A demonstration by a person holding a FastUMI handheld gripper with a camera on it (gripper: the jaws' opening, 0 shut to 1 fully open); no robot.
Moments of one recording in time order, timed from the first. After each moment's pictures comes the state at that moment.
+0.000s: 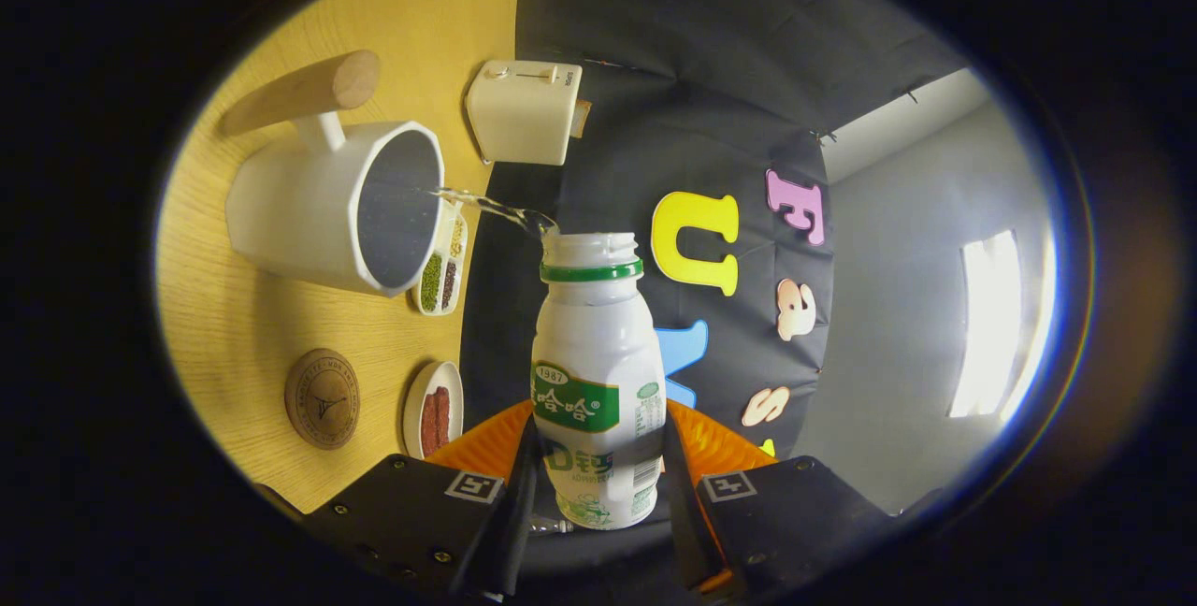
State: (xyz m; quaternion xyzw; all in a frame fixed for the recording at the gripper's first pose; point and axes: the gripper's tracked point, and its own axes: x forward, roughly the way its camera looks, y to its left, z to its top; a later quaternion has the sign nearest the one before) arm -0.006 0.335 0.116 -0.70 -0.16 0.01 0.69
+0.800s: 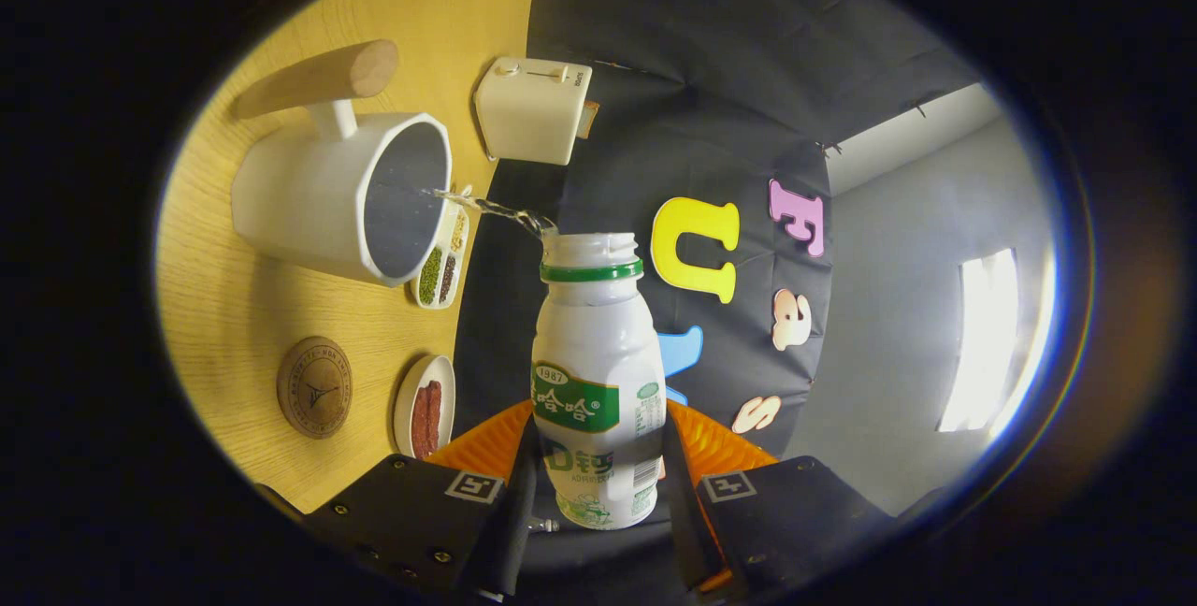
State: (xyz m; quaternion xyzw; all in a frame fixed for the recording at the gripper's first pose) arm -0.003 0.337 0.117 -0.72 -0.17 0.00 0.68
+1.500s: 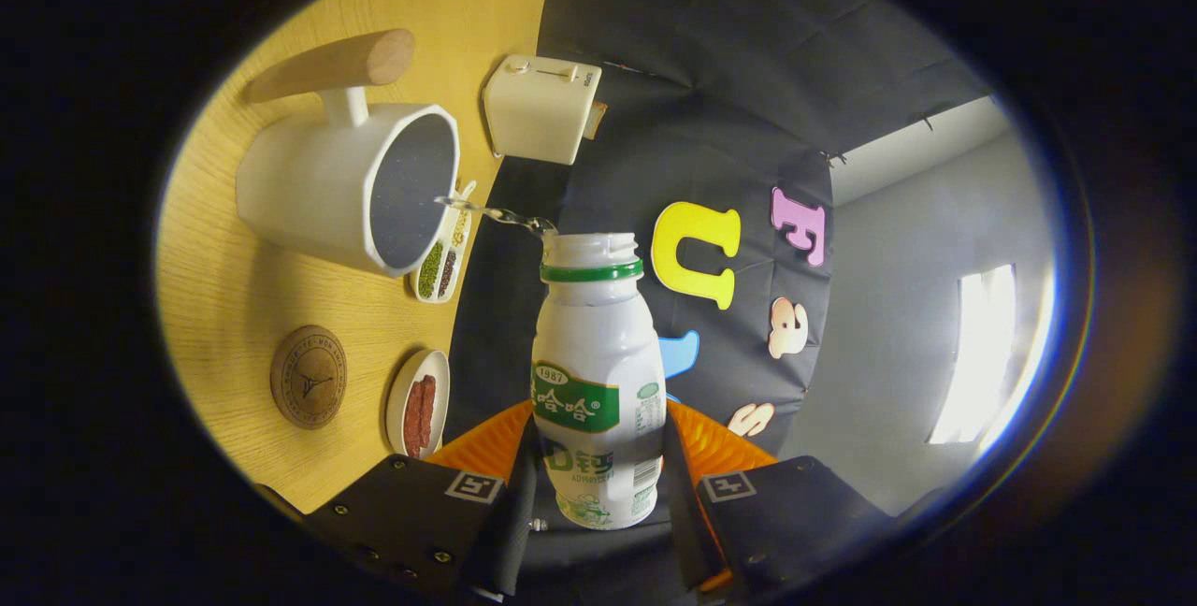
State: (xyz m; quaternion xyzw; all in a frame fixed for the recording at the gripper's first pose) arm -0.002 0.338 0.118 -0.73 -0.17 0.00 0.66
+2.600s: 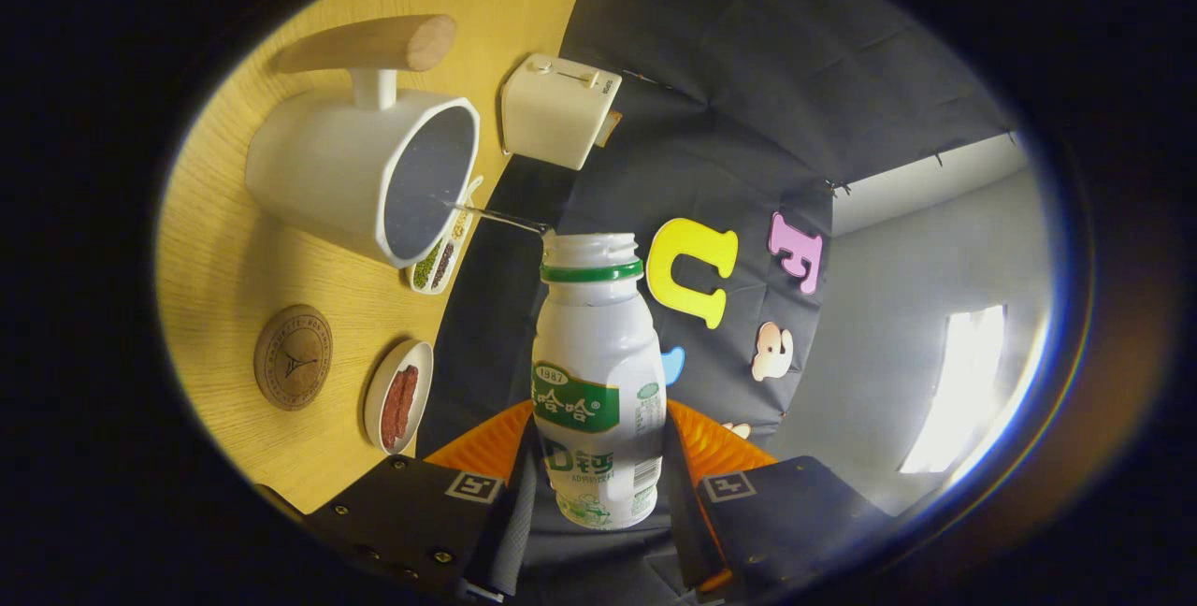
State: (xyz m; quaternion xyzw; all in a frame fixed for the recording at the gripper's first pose) arm -0.005 0.344 0.121 -0.76 -0.19 -0.01 0.61
